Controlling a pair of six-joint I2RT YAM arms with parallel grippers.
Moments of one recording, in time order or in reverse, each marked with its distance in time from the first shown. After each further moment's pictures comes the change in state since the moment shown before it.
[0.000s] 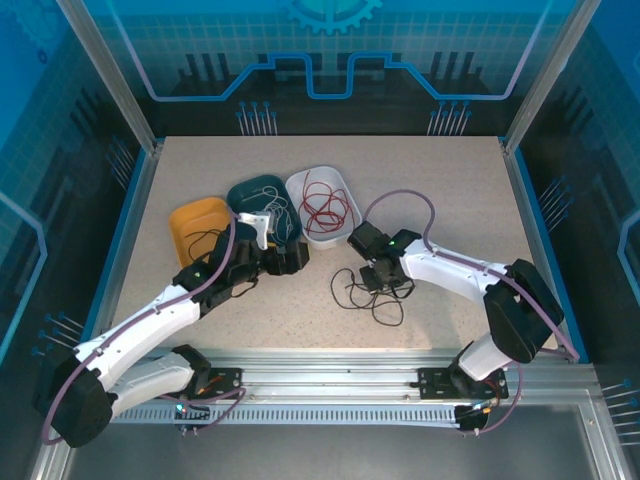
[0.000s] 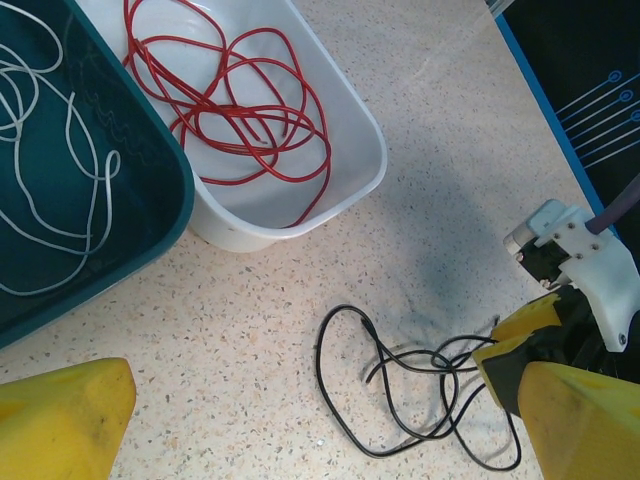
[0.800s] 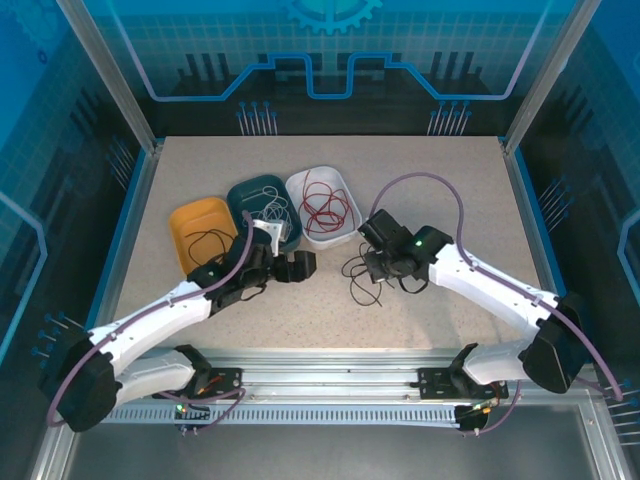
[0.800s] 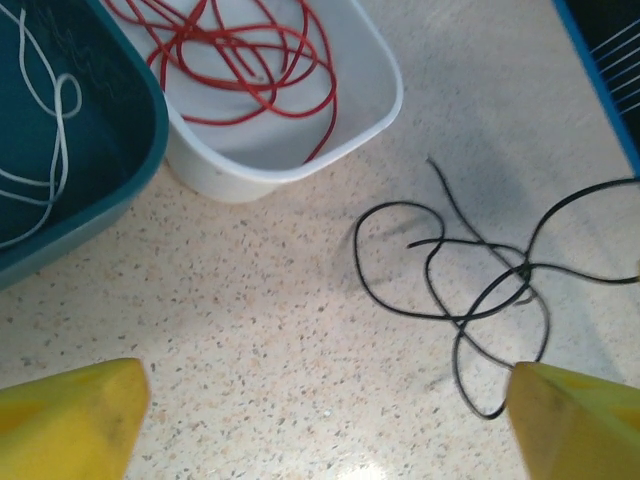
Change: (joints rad) left arm -0.070 0.099 -0.012 0.015 -0.027 -0.008; right arm 0.031 -0.224 0.082 -0.068 0.066 0.016
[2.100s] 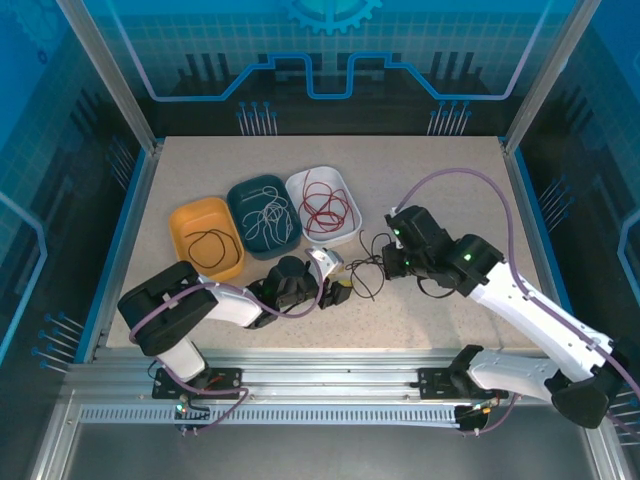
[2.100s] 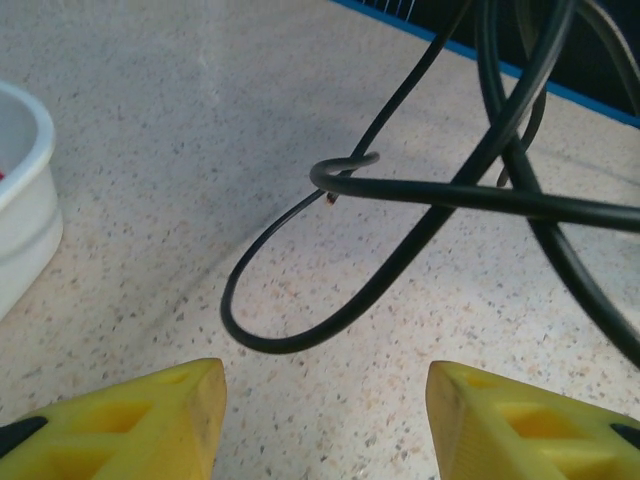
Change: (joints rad) left arm -0.183 0.528 -0.182 1.029 0.156 0.455; right arm -0.017 -0.239 0.050 -0.056 -0.079 0.045
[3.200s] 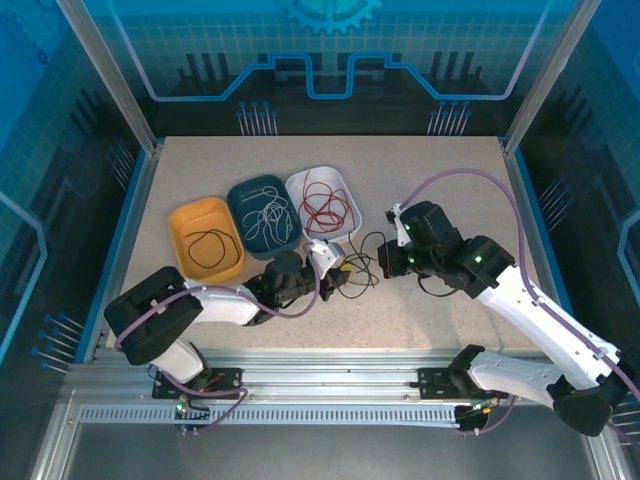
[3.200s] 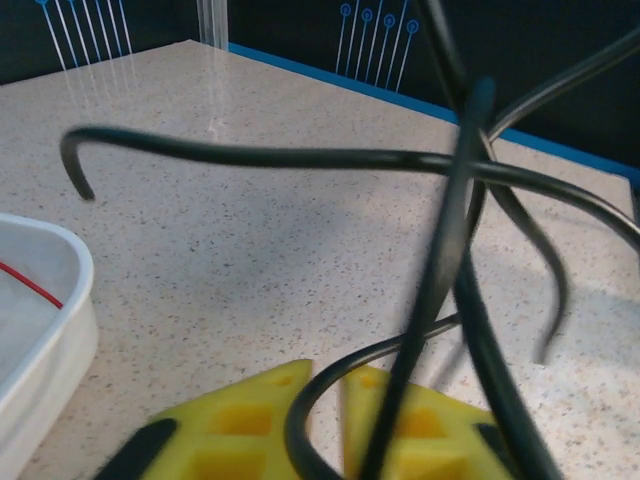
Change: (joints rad) left arm -0.003 -0.088 0.040 -0.035 -0.024 0.070; right arm -0.041 -0.032 0.000 0.053 -0.174 0.008
